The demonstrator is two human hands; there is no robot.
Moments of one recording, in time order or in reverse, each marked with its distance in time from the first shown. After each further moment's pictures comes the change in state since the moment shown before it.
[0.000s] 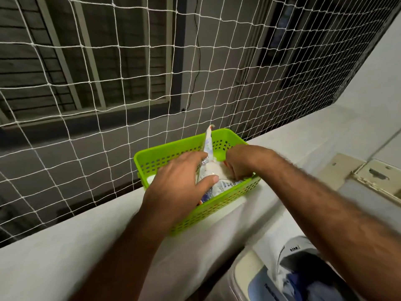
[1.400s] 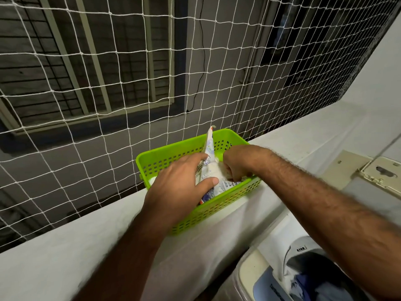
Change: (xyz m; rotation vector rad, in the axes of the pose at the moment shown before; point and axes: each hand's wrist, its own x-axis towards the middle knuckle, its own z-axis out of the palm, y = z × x) left_hand -0.002 0.004 -0.002 0.014 -0.031 -0.030; right_hand -0.001 -0.004 -0.003 -0.036 -0.004 -0.091
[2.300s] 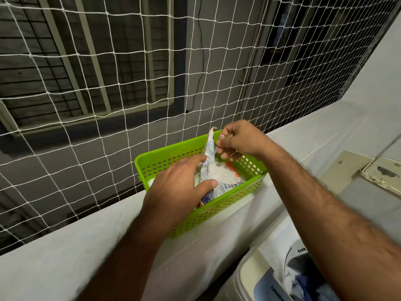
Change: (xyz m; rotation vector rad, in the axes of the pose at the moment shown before) left_hand 0.002 -0.005 0.003 0.006 0.004 0.006; right_hand 0.001 0.021 -0.006 1.295 0.407 0.001
